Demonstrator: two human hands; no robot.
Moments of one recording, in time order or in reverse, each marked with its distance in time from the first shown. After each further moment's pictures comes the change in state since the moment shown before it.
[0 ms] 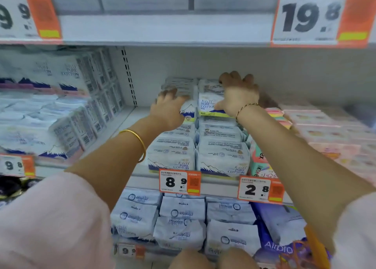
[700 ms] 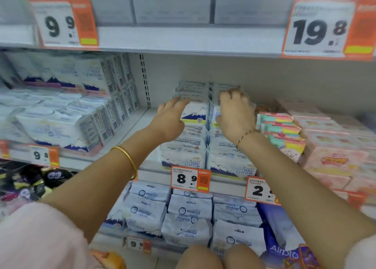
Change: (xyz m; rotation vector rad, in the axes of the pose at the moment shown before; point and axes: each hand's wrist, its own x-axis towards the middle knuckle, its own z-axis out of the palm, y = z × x) left_hand -0.044 -0.012 -0.012 -0.174 0.026 -0.025; right_hand -0.044 -0.030 0.001 0.095 0.023 -0.083
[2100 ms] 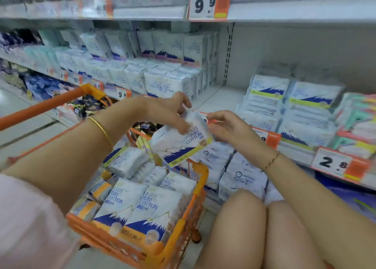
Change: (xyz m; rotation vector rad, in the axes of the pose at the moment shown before) left_hand -0.242 -0.066 -0.122 -0.205 -0.393 -0.401; right_hand -0.175 -0.141 -0.019 1.311 -0.641 -0.264
